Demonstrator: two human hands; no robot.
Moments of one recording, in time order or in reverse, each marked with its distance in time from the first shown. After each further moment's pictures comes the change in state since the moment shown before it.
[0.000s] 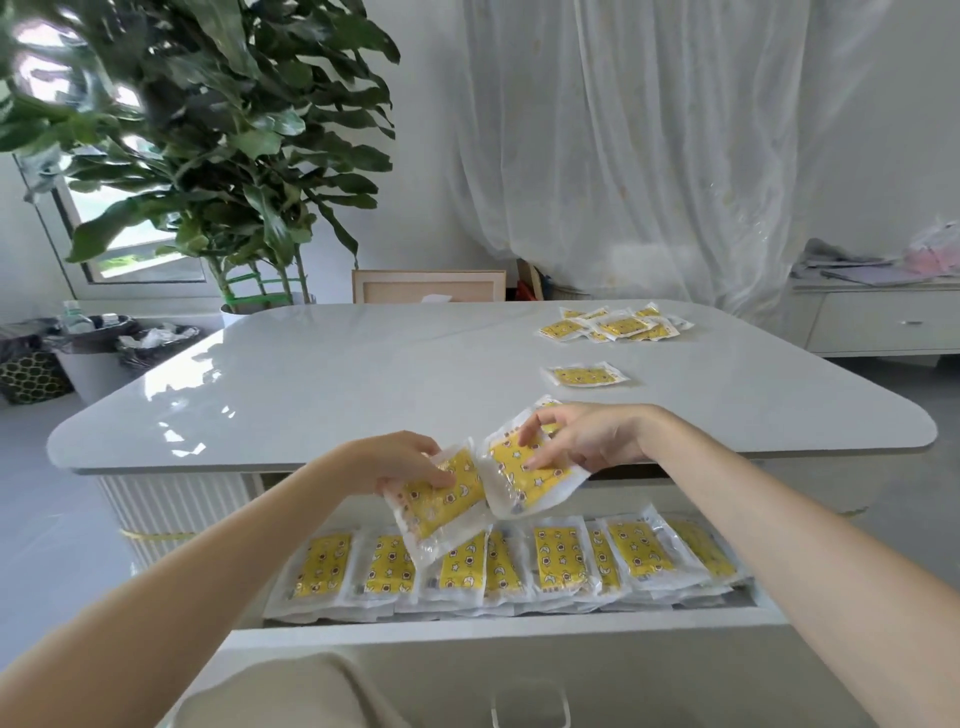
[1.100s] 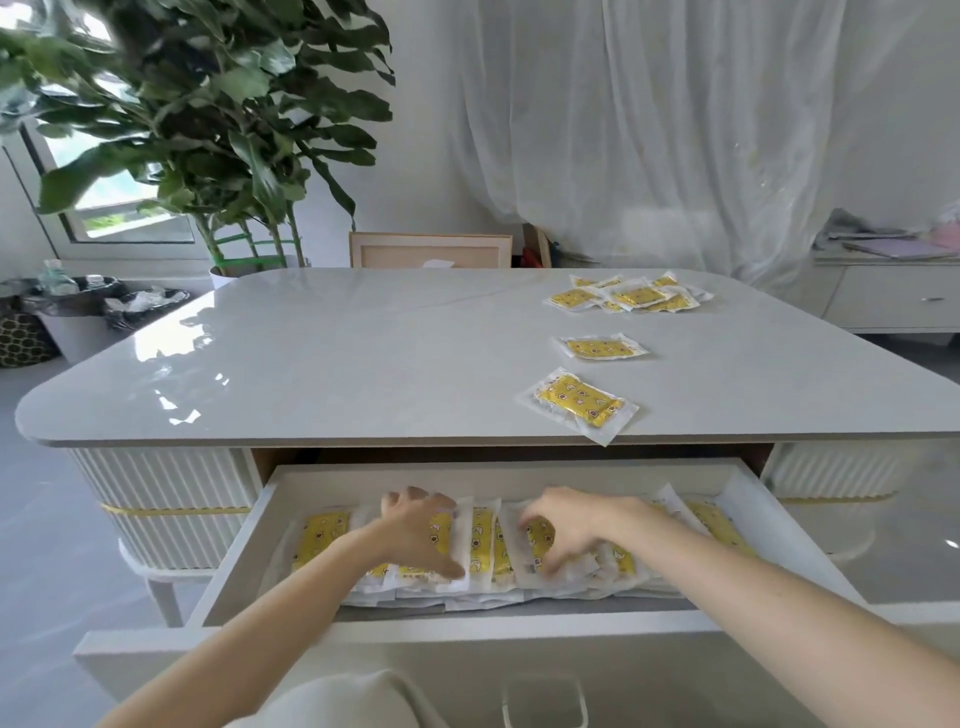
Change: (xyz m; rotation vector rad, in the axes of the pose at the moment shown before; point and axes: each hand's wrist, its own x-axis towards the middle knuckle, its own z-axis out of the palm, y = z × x) left_hand 0.037 -0.075 0.071 0.520 0.059 0.038; right_hand 0.068 0.085 0.064 -0.998 0.023 0.127
